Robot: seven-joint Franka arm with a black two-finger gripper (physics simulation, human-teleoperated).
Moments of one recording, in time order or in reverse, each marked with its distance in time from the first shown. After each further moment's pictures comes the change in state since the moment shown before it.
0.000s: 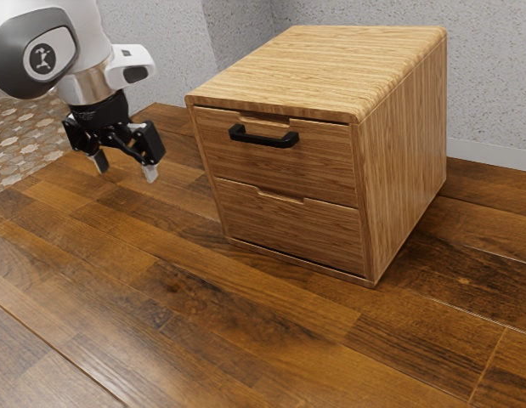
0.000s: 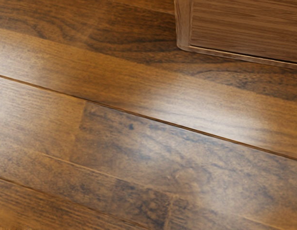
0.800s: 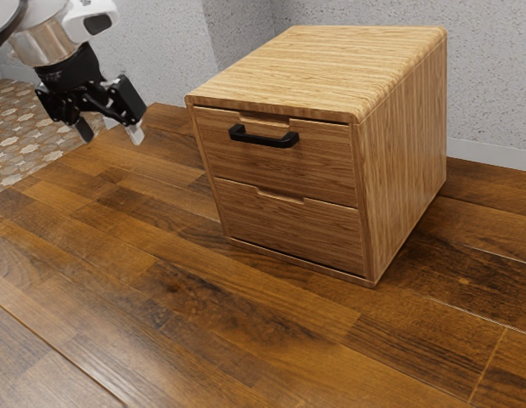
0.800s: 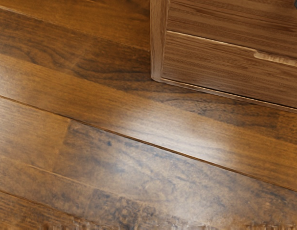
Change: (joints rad) arm 0.000 -0.052 -0.015 0.113 -0.068 -0.065 -0.024
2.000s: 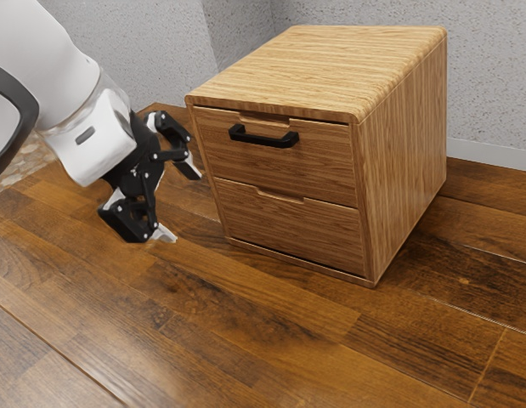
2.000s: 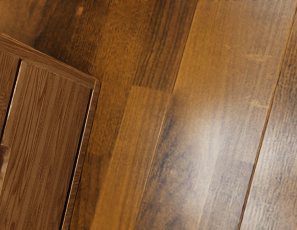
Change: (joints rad) arm 0.216 -0.340 -0.525 -0.546 -0.021 0.389 1.298
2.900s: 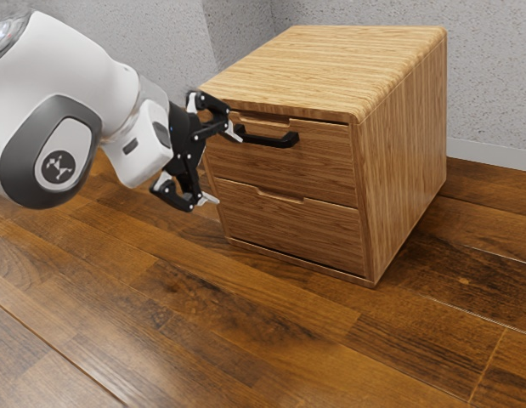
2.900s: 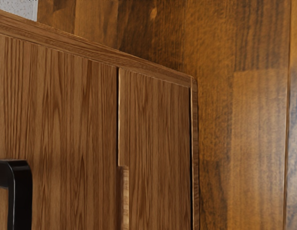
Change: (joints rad) arm 0.155 0.114 -0.057 -0.069 -0.071 0.419 0.312
